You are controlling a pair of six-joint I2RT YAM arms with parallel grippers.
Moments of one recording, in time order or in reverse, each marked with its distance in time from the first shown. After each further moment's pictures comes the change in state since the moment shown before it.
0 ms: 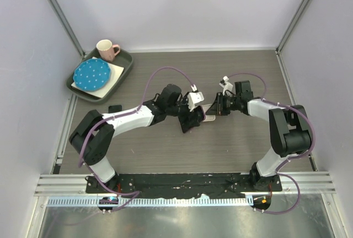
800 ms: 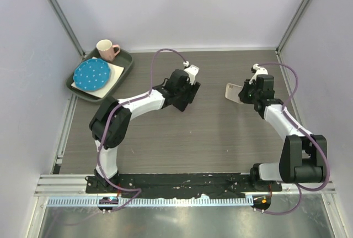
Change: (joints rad) left arm 0.056 0.239 0.311 -0.067 -0.587 -0.258; right arm -0.141 -0.293 -0.008 -0.025 0.645 -0.083
